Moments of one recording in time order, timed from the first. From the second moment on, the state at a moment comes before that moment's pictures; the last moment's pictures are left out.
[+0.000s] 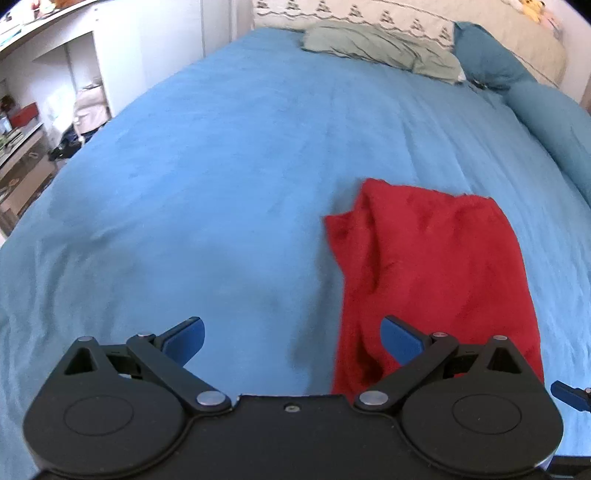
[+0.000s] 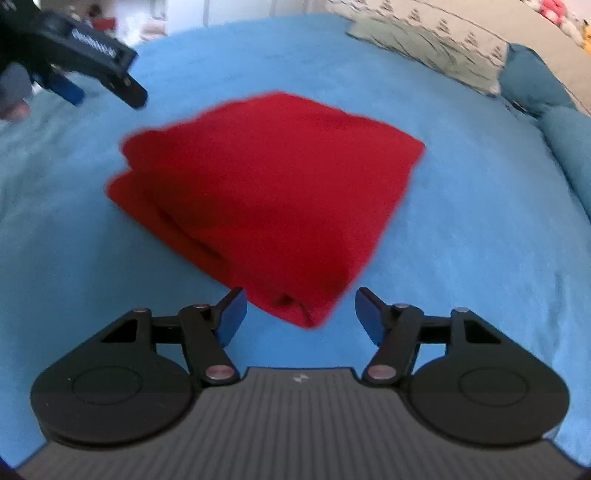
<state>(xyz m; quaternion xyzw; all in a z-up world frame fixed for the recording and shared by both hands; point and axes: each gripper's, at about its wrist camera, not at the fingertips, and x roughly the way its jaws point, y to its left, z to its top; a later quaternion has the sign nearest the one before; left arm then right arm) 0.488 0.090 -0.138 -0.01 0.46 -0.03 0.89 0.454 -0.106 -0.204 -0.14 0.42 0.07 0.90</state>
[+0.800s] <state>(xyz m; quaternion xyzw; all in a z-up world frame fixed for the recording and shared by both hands) 0.480 0.067 -0.175 0.03 0.49 -0.03 0.87 0.449 -0.165 -0.210 0.06 0.42 -0.01 0.91</state>
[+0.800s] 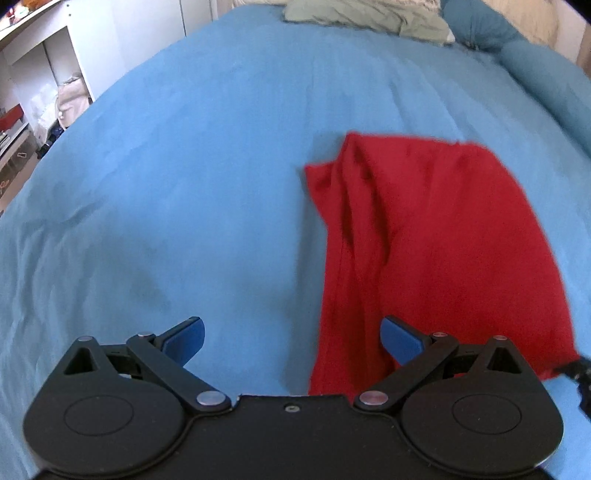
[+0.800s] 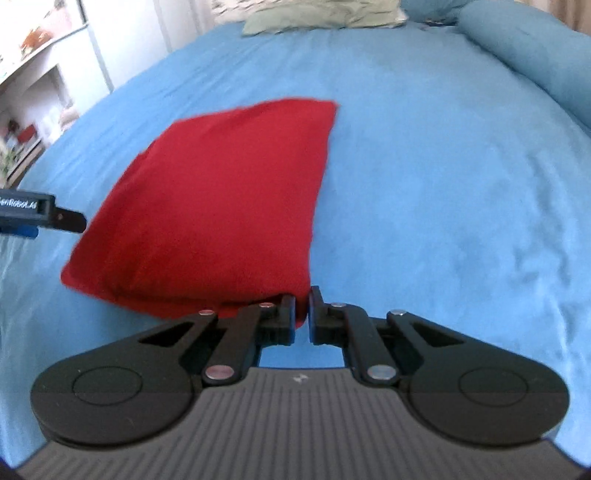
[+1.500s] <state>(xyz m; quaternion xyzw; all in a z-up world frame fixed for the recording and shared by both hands) 0.523 0.061 -0.120 0.05 0.45 -0.10 0.88 0.483 -0.217 -0.128 0.11 0.40 0.05 0.91</state>
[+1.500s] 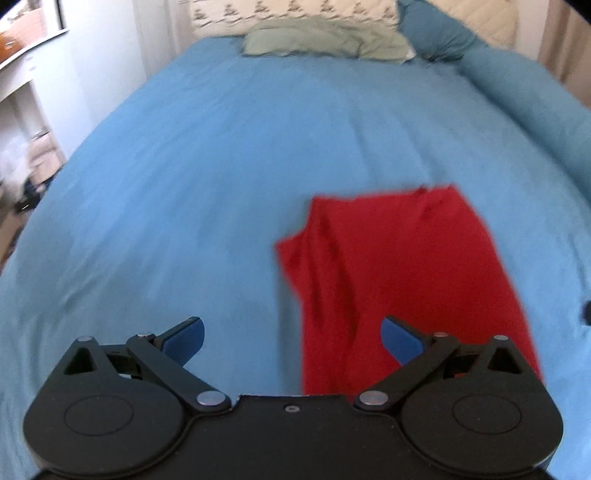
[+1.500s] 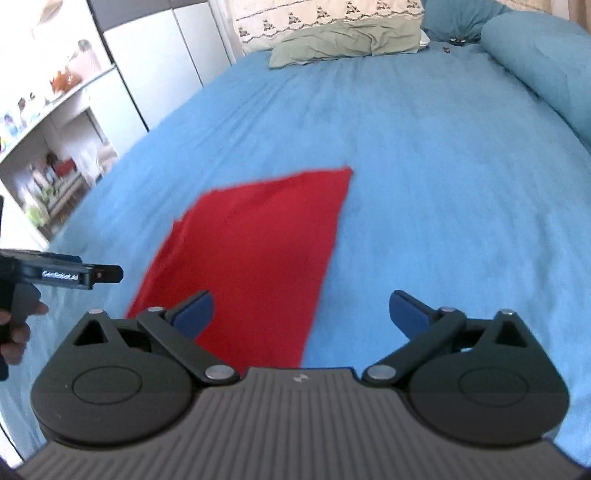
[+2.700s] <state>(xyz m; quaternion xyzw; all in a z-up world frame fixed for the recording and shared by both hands) 0.594 0.027 -0.186 -0.03 0.55 -0.16 0.82 0.606 -0.227 -0.216 0.26 0.51 0.09 0.82</state>
